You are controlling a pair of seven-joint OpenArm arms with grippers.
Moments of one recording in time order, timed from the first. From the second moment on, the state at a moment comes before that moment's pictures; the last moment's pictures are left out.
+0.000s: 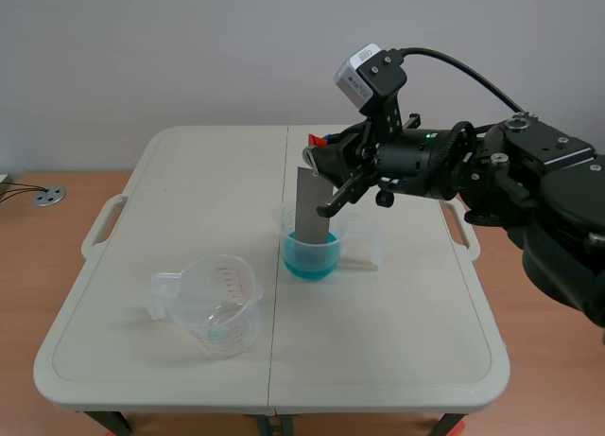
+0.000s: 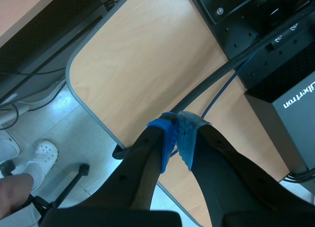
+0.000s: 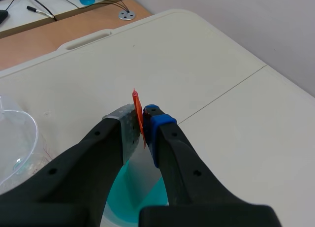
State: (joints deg) left arm 61.8 -40.8 5.6 86.4 -8.5 -18.8 -3.7; right arm 17.1 16.2 -21.5 71.4 9.9 38.4 -1.4
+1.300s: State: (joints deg) left arm 61.5 -40.8 5.6 86.4 -8.5 -18.8 -3.7; right arm 17.0 17.3 -18.9 84.6 16.1 40.4 -12.7
